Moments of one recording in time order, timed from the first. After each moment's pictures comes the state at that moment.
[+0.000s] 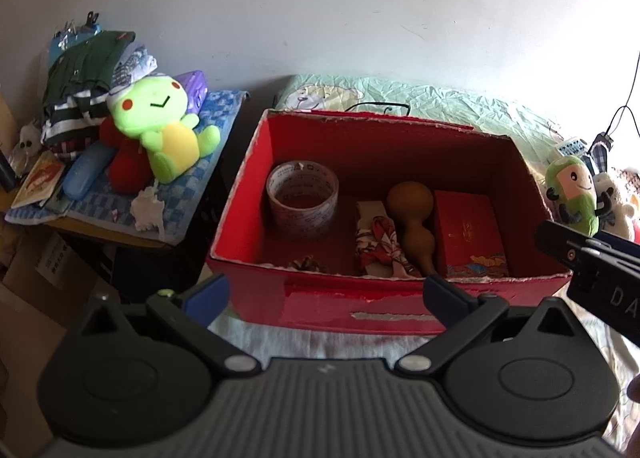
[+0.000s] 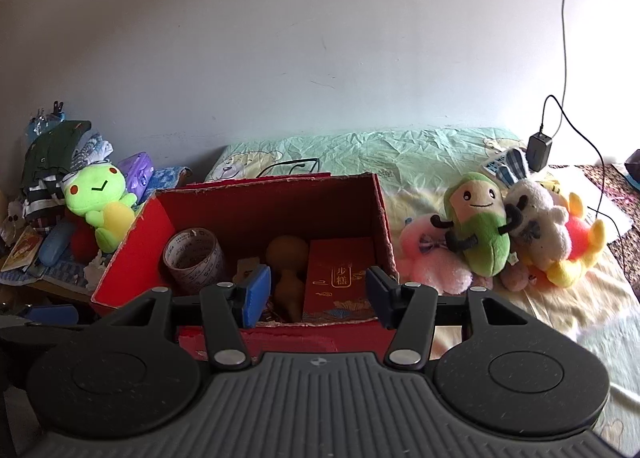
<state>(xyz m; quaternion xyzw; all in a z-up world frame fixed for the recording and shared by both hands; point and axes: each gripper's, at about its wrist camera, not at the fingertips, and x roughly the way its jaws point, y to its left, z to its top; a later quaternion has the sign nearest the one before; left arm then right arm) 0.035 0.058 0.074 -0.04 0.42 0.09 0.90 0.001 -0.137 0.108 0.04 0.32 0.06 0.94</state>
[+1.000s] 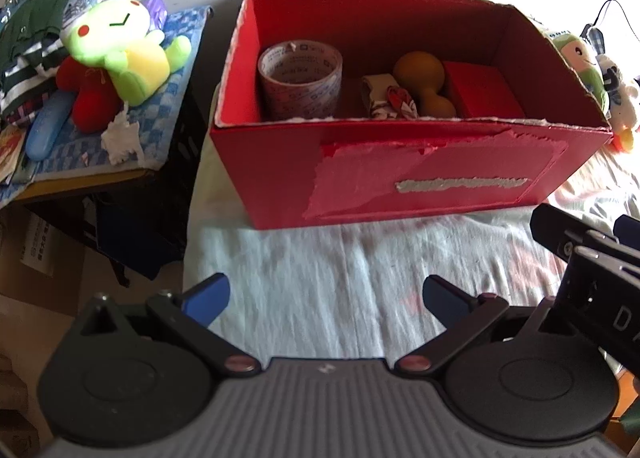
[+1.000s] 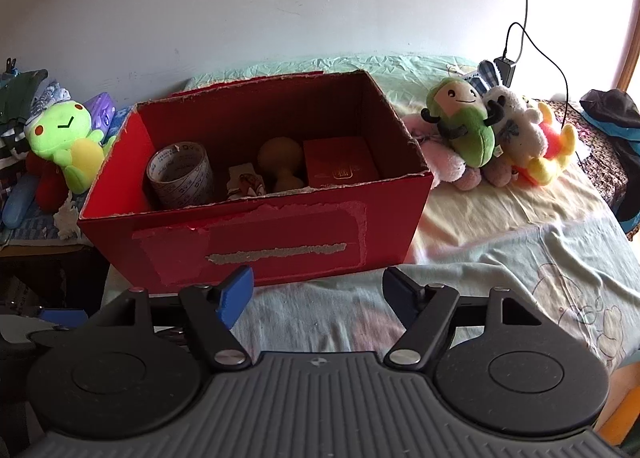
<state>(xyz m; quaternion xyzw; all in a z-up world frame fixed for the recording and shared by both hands) 0.023 0.092 0.007 -0.01 0.54 0.02 0.84 -0.032 -0.079 0.065 0.03 0.41 -0.03 0.91</state>
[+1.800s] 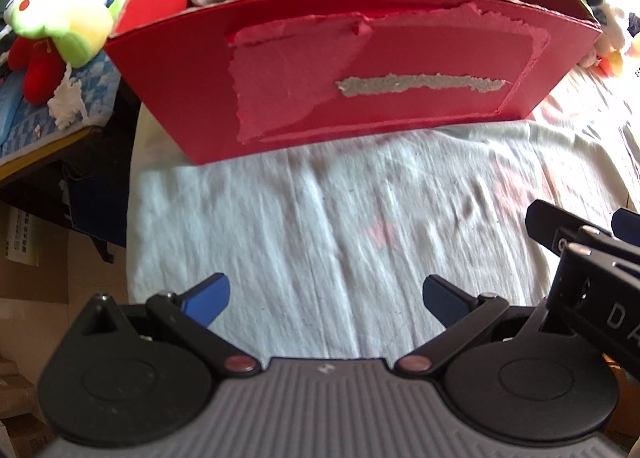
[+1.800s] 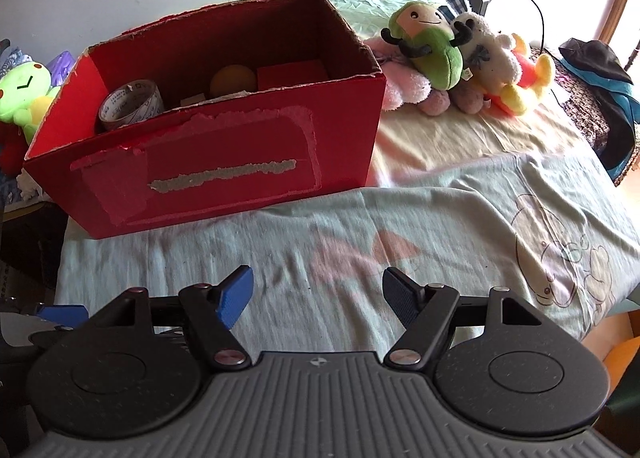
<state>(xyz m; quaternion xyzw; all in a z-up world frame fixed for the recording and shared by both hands) 0.014 0.065 -0.027 0.01 0.59 -0.03 0.81 -0.049 -0.096 0.032 0.04 0.47 -0.06 0.88</state>
